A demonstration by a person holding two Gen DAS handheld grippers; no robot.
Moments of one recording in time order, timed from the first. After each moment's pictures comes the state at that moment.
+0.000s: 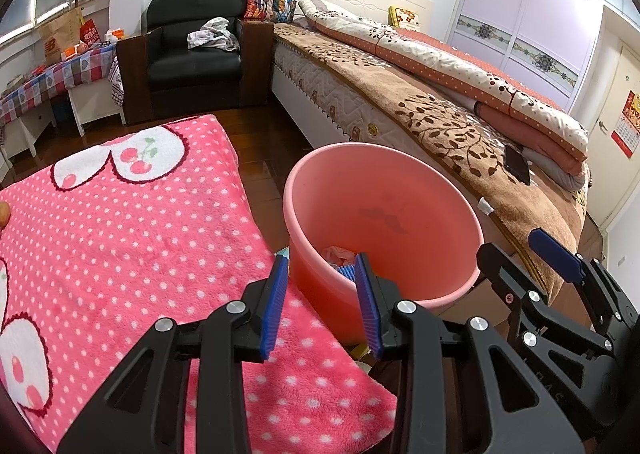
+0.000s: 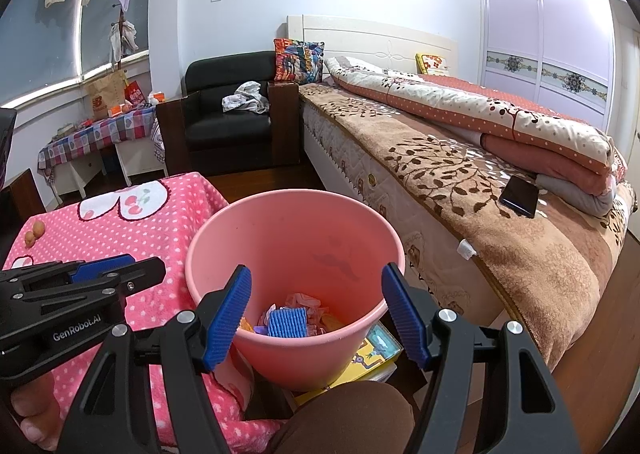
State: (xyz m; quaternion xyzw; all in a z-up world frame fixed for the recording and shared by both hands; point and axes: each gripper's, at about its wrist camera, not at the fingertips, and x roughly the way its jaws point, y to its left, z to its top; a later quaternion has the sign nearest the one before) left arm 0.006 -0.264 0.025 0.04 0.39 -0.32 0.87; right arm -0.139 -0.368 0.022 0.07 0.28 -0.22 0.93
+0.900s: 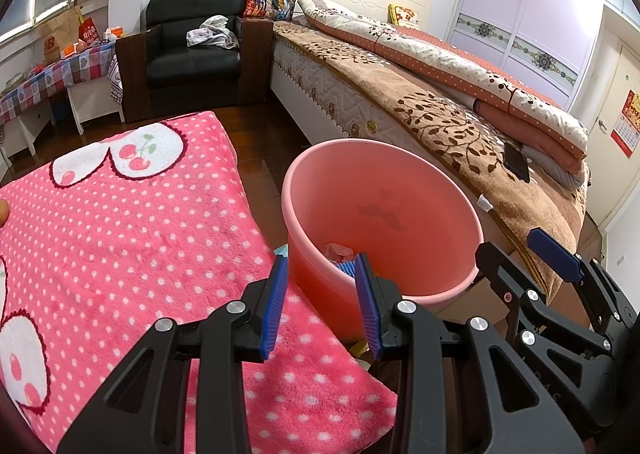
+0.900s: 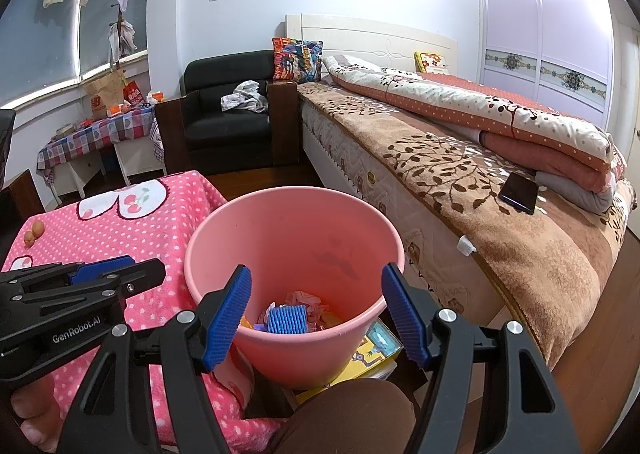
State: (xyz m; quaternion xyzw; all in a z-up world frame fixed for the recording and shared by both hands) left arm 0.003 -0.266 0.023 0.04 0.39 -0.32 0.86; right arm -0.139 -0.368 0.022 0.07 0.28 -0.22 0.93
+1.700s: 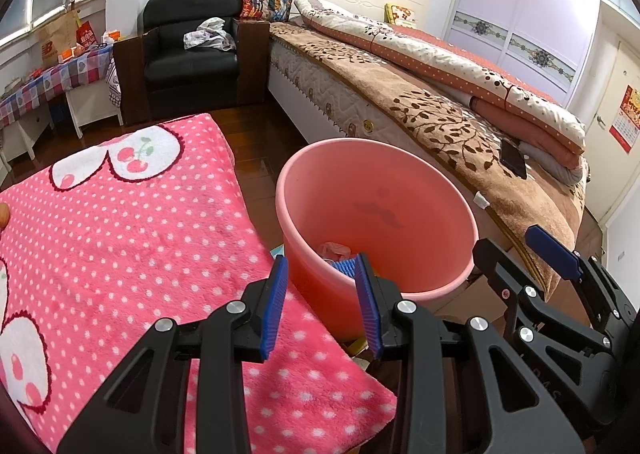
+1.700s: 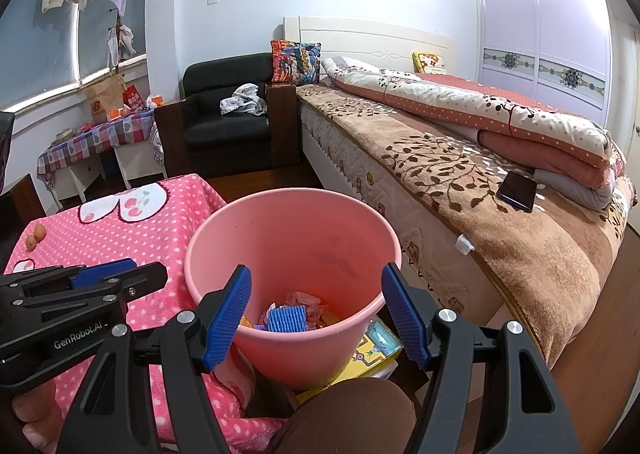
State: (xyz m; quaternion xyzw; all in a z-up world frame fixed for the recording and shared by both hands) left arm -0.004 -0.267 0.021 0.05 0.39 -0.32 0.86; right arm -0.139 -0.369 0.021 0.07 0.28 -0.22 0.93
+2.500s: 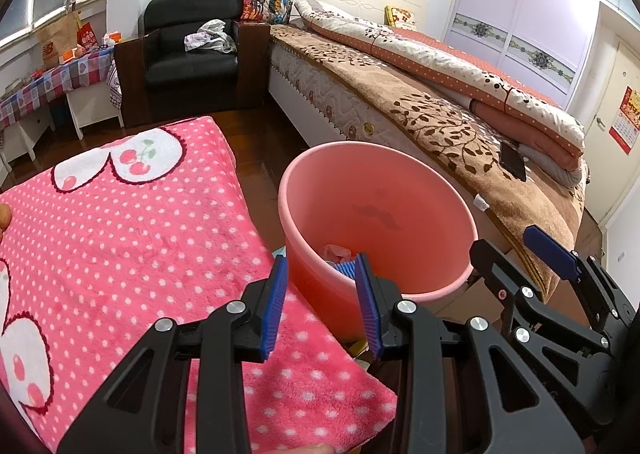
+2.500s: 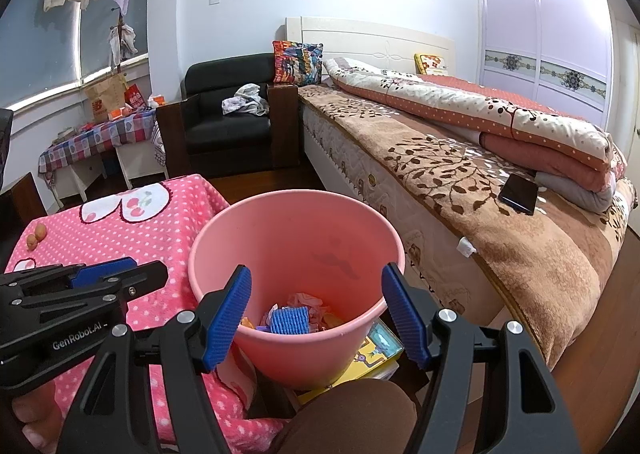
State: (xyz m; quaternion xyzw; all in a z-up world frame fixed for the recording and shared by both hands) left arm -0.004 -0.264 0.027 0.05 0.38 -0.32 0.86; right arm -0.139 -0.365 0.022 0.07 0.28 -0.22 0.93
